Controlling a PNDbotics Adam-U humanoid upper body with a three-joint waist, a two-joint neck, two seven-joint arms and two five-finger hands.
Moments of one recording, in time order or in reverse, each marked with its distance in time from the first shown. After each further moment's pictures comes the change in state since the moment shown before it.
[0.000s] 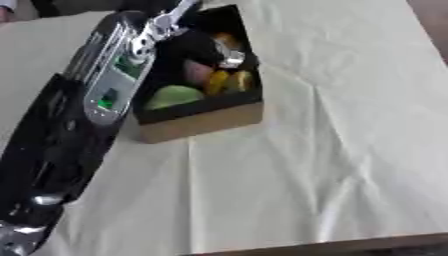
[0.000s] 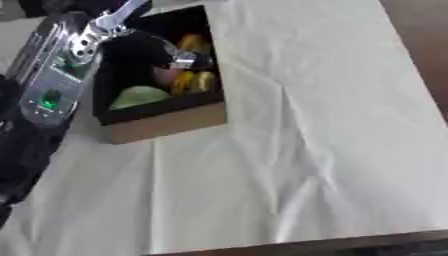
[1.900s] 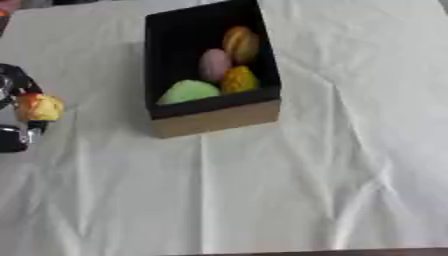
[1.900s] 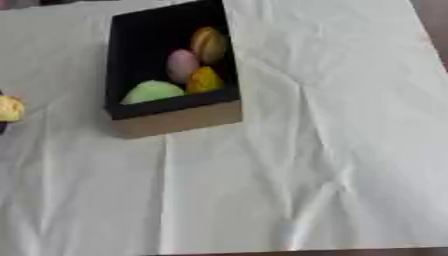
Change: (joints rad) left arm 0.630 0.614 0.159 -0.485 0.148 0.152 -0.033; right arm 0.049 -0.039 -0.031 0.000 0.019 0.009 -0.035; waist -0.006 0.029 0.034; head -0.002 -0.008
